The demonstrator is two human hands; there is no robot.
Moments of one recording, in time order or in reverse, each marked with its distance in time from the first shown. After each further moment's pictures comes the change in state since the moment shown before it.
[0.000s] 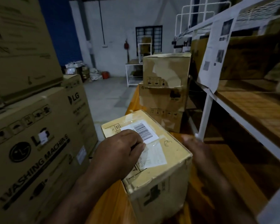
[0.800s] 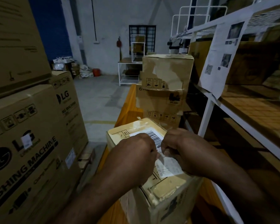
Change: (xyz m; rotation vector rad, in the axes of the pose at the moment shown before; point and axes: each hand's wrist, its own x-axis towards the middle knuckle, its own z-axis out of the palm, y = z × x) left_hand 0.041 0.003 0.006 0.044 -0.221 -0.074; right_hand 0.047 -0.090 0.046 -1.057 -0.531 -0.435
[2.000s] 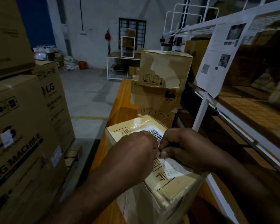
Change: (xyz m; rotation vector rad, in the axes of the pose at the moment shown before) left_hand 0.003 -0.024 -0.007 -0.007 -0.068 0.126; right_hand 0.015 0.000 0.008 0.281 0.000 -0.026
